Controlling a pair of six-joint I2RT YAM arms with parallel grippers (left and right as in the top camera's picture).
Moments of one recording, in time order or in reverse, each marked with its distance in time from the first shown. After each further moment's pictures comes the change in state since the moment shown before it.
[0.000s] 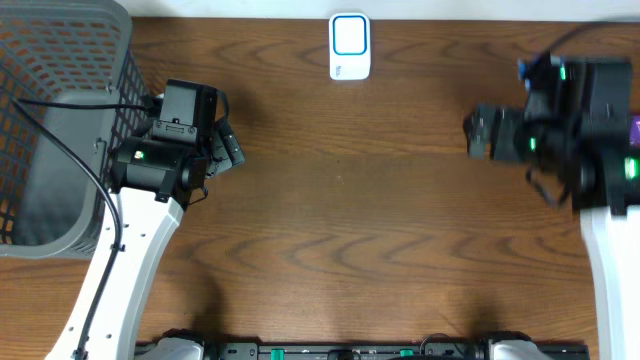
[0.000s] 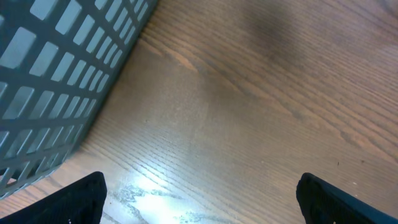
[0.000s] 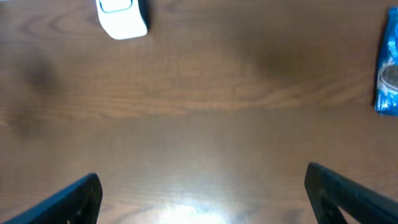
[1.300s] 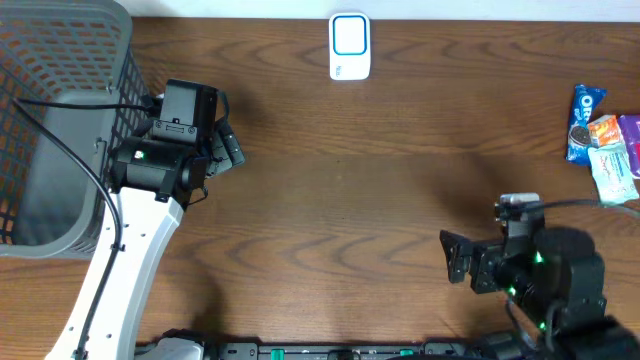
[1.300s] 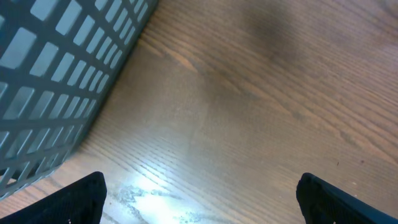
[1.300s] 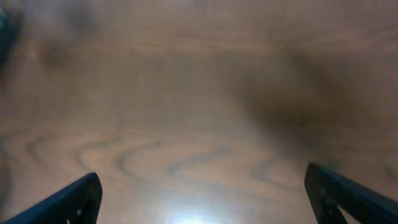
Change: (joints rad) left arm 0.000 0.000 0.000 0.001 0.000 0.000; right arm 0.202 -0.683 -0.614 0.121 0.037 0.061
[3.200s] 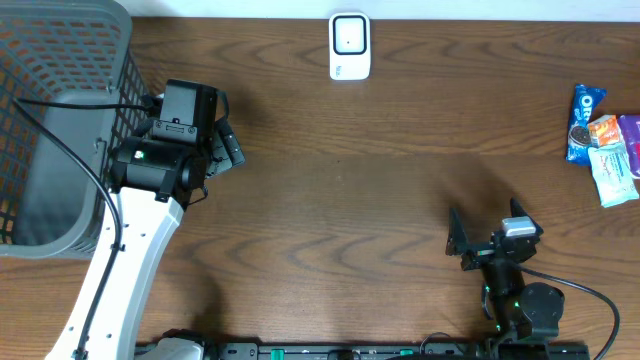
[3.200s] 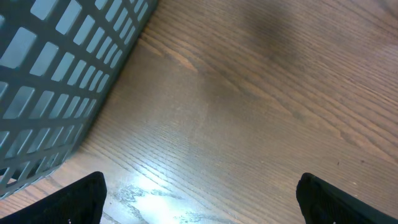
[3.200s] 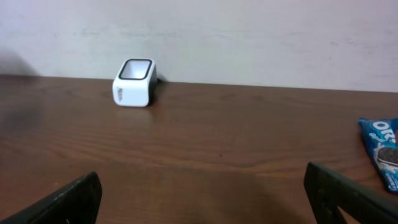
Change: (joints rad) left arm 0.000 0.000 0.000 0.000 0.000 0.000; right arm -0.259 -0.551 -0.857 0.957 -0.084 -0.225
